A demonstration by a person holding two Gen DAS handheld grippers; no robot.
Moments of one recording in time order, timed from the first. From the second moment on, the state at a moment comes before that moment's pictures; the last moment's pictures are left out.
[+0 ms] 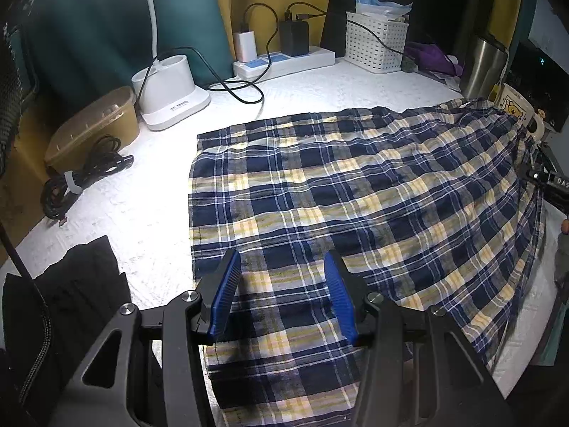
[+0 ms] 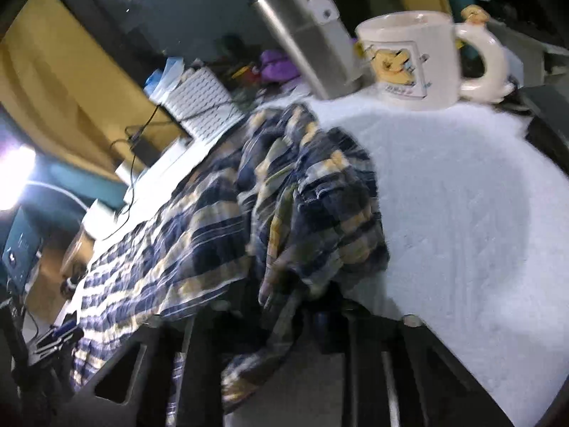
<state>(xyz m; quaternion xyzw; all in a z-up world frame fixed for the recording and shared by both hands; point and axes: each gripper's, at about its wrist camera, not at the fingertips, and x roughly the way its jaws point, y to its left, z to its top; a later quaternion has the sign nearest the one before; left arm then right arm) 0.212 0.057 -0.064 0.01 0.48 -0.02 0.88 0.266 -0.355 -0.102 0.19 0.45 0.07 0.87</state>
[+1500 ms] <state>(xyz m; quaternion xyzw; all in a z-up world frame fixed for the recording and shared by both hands) 0.182 0.069 -0.086 -0.02 0.49 -0.05 0.87 0.230 -0.374 -0.037 0.15 0.37 0.05 0.91</state>
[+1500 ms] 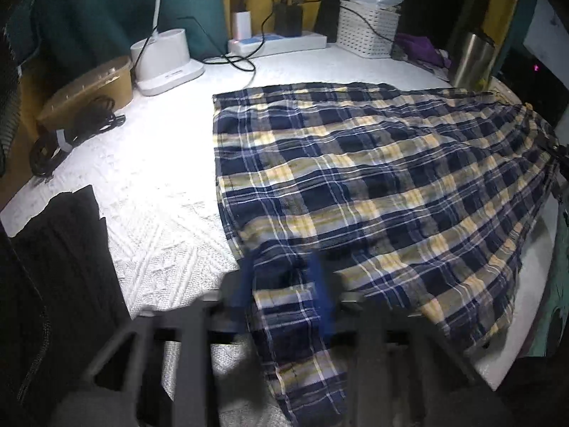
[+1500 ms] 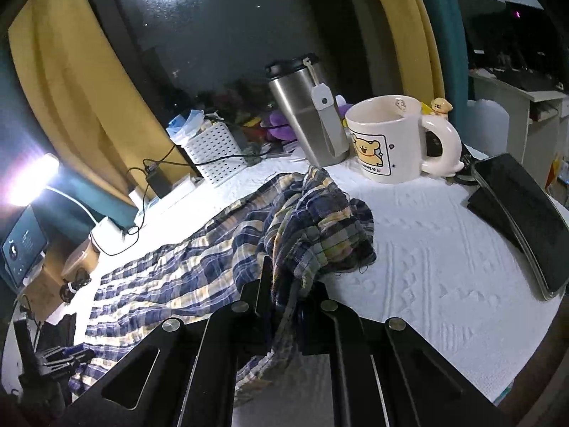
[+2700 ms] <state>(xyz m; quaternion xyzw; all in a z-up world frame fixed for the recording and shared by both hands) 0.163 0.087 -0.061 -0.08 0.47 -0.05 0.88 0.216 -0.357 -0.018 0.13 0.37 0.05 0.92</state>
